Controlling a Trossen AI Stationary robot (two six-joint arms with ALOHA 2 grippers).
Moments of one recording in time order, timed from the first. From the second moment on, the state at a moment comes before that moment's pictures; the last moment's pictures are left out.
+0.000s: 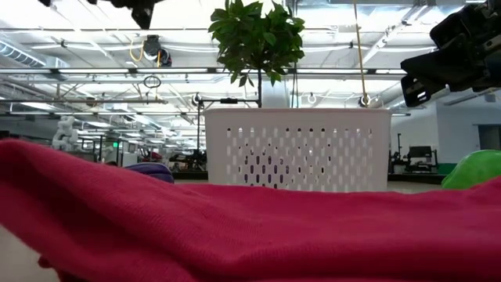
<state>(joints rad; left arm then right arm) -0.04 0.81 0.65 0.07 0.01 0.05 -0.08 0.13 0.02 0.10 -0.28 0.16</state>
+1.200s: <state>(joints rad) -0.09 0.40 0.10 0.26 -0.08 0.10 -0.08 0.13 0.02 0.13 -0.29 0.15</state>
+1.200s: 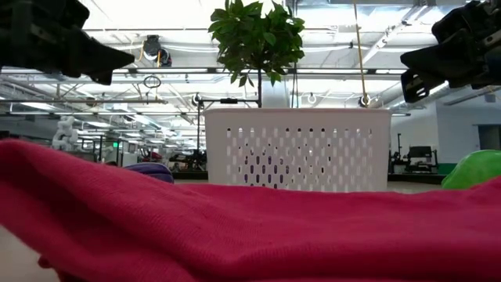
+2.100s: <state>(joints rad) -0.09 0.40 0.08 0.19 -0.13 0.12 -0.08 0.13 0.02 0.17 -0.29 0.11</state>
